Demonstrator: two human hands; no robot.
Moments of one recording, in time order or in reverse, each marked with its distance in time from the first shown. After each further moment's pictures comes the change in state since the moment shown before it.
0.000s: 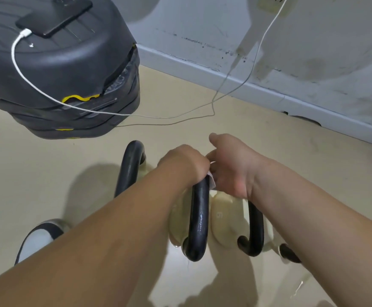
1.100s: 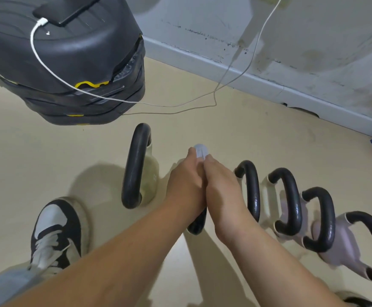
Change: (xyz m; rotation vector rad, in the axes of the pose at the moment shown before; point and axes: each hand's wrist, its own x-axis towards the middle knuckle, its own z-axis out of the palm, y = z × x) left_hand -0.057 -0.046 0.079 -0.947 0.205 0.233; right_hand -0.047 0.106 0.025 -0.183 0.151 -0.460
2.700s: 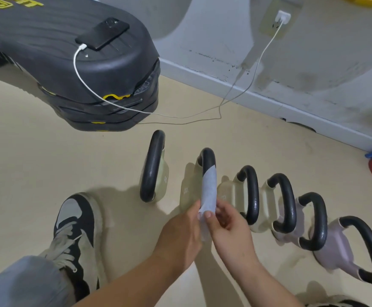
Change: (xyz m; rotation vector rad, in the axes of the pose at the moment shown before) left_hand -0.099 -0.043 -0.028 0.454 -0.063 0.146; right_hand -0.068 0.065 -0.023 -0.122 0.049 -0.054
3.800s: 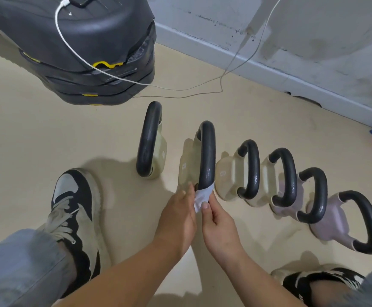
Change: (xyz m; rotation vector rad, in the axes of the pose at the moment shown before) left_hand -0.003 -0.030 0.030 0.033 0.086 0.048; right_hand -0.002 0.060 0.020 -0.168 -0.078 0.039
